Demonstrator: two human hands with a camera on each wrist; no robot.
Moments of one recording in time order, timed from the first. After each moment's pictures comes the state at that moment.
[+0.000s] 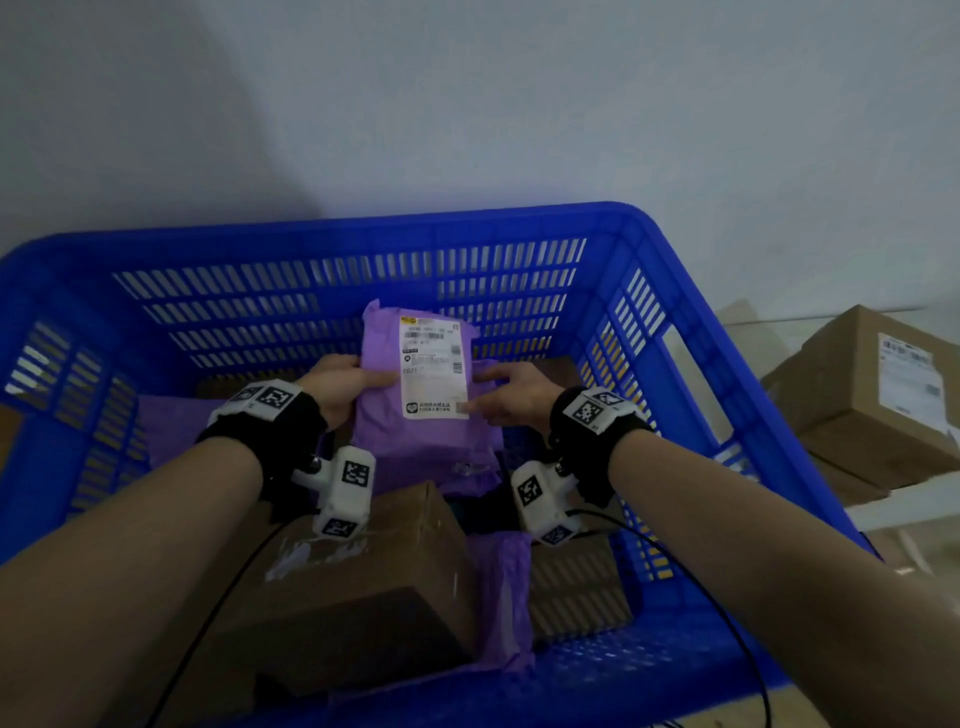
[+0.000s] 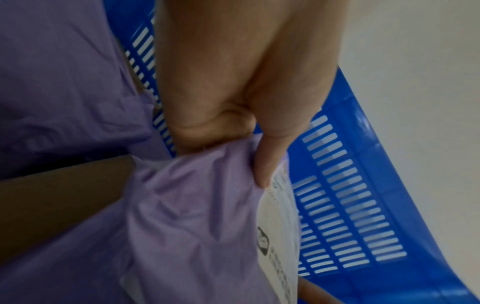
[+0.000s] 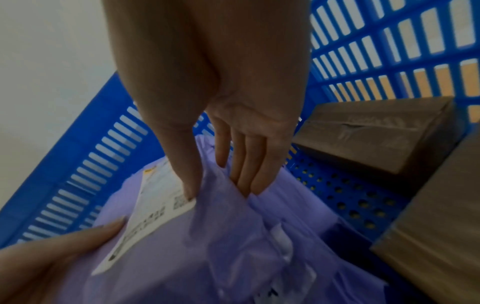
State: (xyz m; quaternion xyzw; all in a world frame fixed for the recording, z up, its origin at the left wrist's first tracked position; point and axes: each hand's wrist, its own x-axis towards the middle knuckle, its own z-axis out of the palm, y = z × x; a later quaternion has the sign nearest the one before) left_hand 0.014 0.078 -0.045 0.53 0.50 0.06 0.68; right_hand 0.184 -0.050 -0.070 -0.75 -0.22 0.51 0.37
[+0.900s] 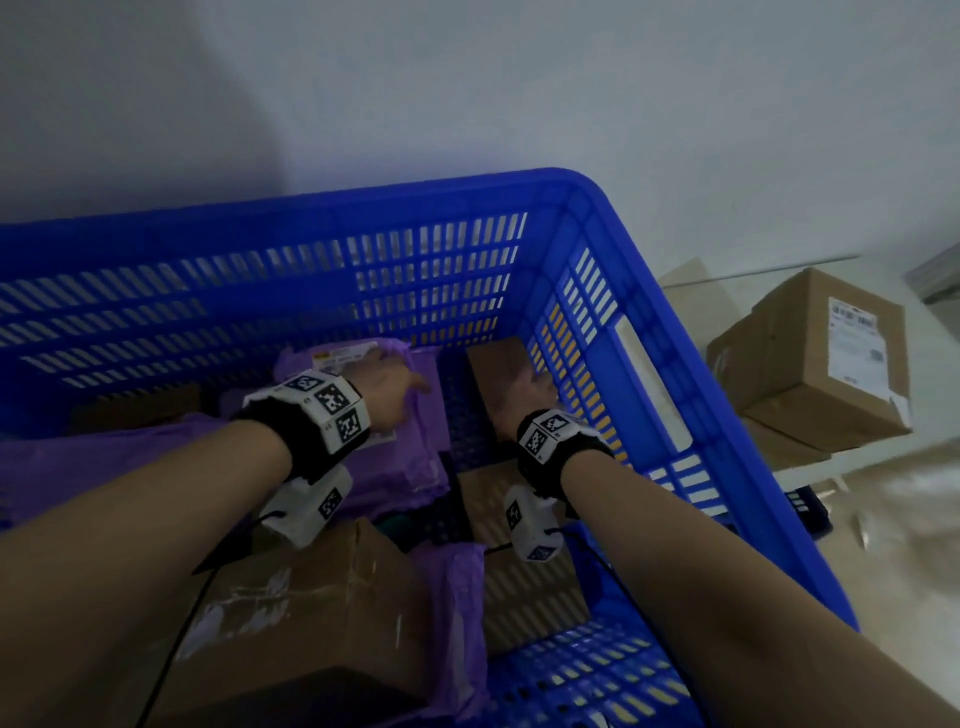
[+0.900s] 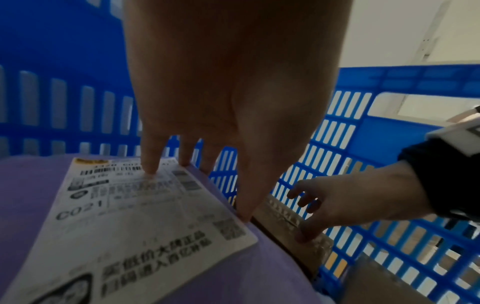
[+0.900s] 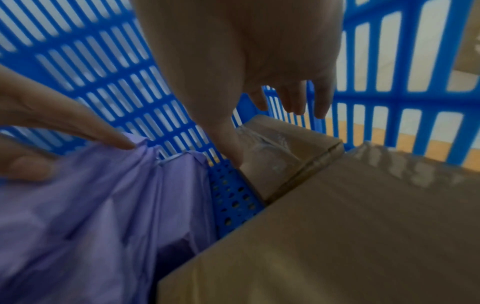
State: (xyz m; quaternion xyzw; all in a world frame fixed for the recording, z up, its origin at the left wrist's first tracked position) left_hand 0.113 0.058 -0.071 0.93 0.19 -0.30 0.12; right_hand 0.232 -0.078 -0.118 -0.94 -0.19 0.28 0.04
